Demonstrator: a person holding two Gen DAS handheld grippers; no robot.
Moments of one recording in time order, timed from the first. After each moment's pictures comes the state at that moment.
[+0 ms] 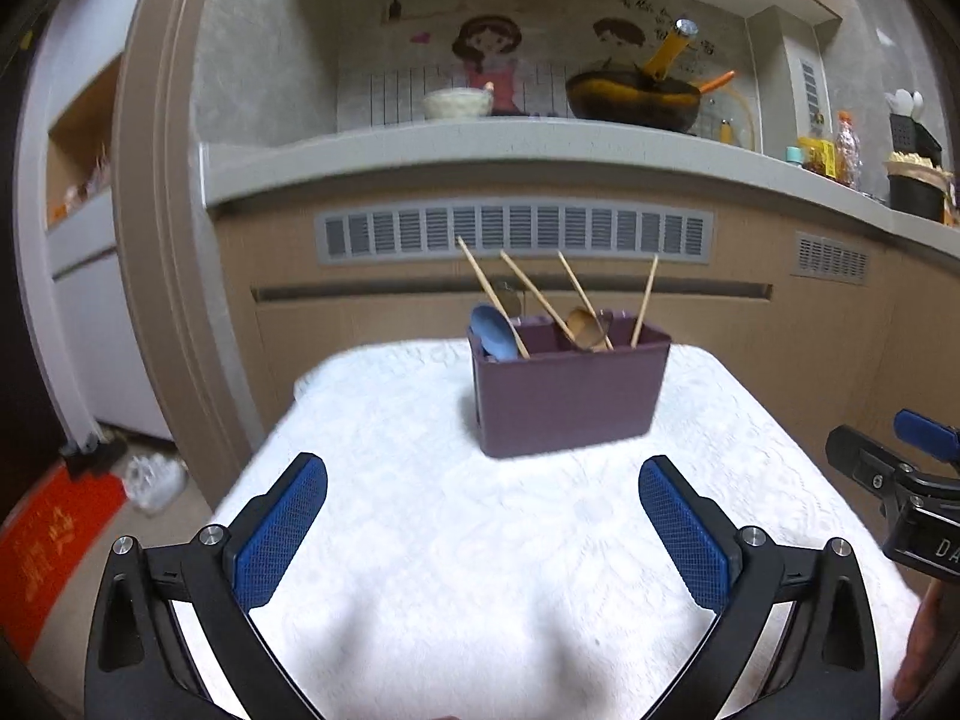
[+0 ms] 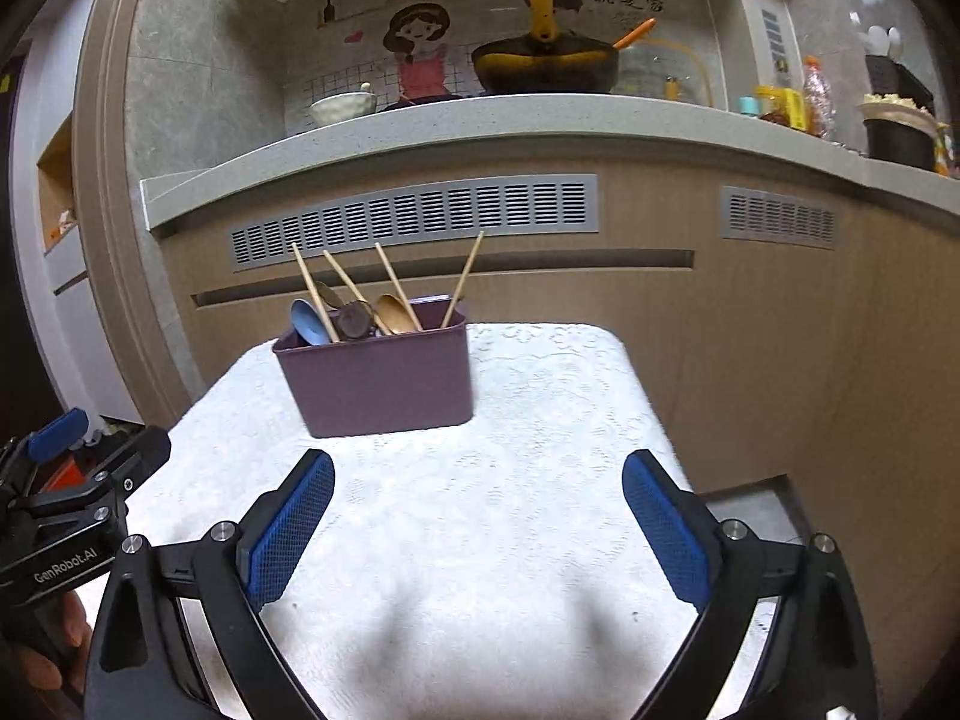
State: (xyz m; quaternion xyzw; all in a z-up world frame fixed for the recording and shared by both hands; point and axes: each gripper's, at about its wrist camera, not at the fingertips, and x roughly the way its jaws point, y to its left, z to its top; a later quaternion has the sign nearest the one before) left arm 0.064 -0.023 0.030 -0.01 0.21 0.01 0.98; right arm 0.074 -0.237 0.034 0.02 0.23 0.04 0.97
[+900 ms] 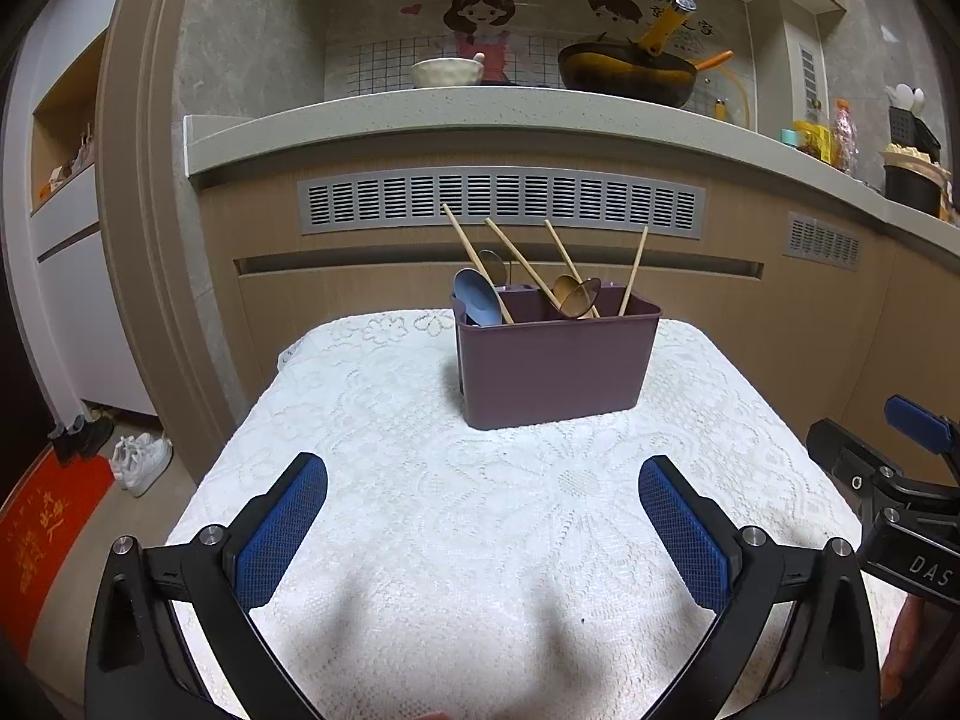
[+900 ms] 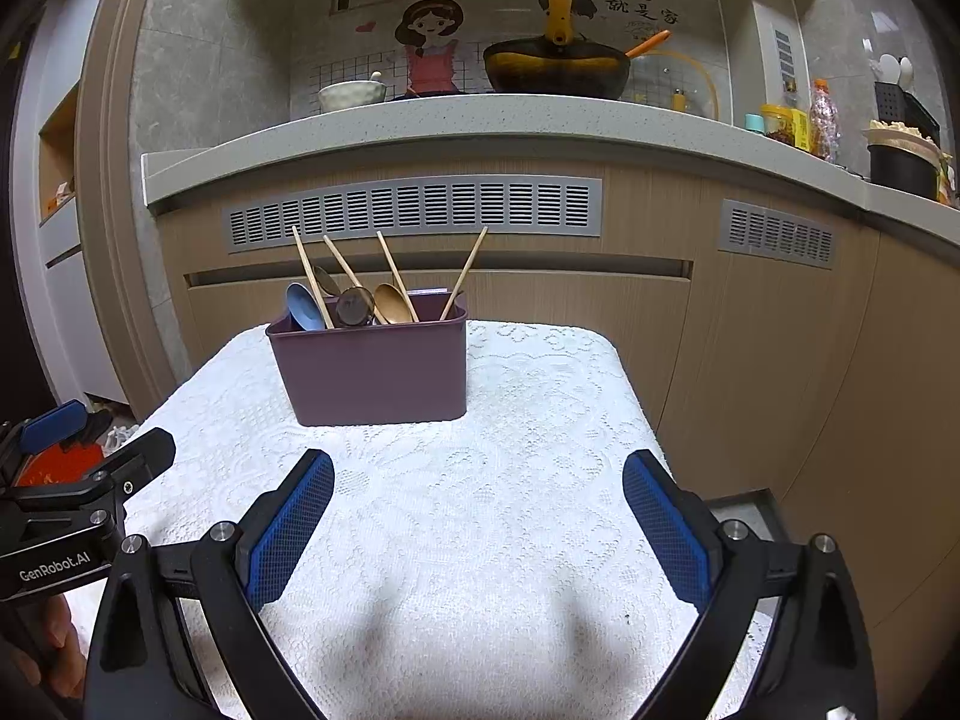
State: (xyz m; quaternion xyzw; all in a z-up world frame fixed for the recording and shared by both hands) left arm 0.071 -0.024 0.022 -0.01 0.24 0.00 0.97; right arm 0.082 -0.228 0.030 -0.01 0.24 0.03 0.97
